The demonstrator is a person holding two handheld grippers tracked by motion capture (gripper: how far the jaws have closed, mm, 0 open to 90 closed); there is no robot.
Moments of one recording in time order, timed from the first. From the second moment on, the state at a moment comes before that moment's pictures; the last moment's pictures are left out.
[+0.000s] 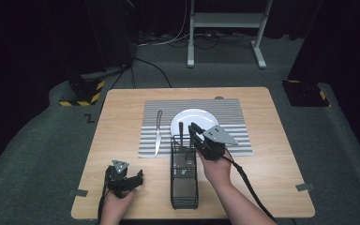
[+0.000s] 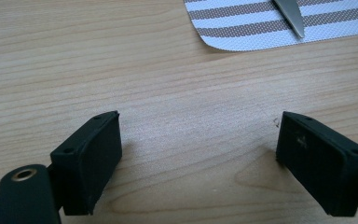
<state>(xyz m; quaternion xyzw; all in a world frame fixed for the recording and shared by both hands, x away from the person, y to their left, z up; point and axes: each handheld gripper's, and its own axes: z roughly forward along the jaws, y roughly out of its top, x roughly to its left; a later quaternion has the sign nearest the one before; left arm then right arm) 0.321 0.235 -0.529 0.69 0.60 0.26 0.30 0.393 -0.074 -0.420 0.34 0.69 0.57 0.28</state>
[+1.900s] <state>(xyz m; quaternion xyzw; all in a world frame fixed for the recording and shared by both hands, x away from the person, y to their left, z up) 0.321 0.235 -0.530 0.69 0.60 0.26 0.31 0.326 -0.131 -0.327 0.26 0.58 0.70 0.34</state>
